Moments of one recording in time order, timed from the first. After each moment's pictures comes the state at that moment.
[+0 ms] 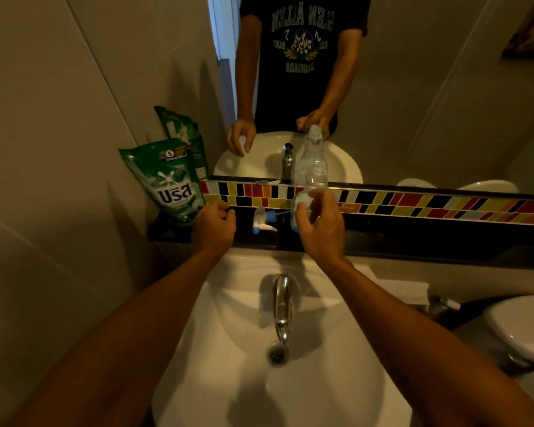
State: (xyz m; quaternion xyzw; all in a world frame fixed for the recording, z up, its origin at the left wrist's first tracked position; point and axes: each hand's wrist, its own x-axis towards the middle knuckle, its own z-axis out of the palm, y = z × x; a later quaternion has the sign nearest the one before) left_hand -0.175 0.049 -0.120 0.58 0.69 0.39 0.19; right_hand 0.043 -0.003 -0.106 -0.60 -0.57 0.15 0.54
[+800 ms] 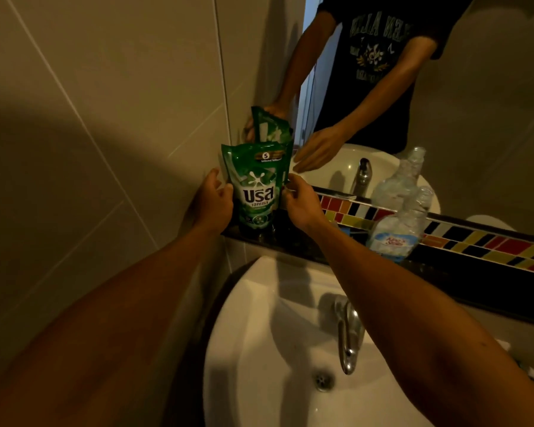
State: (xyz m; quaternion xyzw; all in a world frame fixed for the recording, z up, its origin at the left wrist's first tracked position) left_hand -0.331 0.066 -0.061 0.48 0.70 0.46 0.25; right_hand -0.140 0.107 -0.078 -0.52 -0.64 0.41 0.38
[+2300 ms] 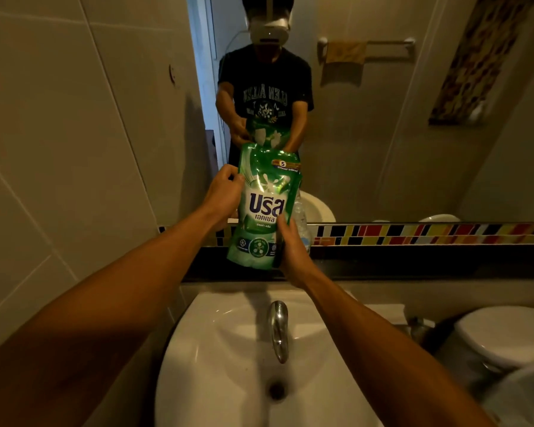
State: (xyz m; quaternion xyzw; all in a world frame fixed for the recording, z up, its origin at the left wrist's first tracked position) left_hand -0.154 0.029 0.079 0.60 0.49 0.45 0.44; right_hand -0.017 -0.051 -0.026 -0.43 -0.39 0.56 0.60
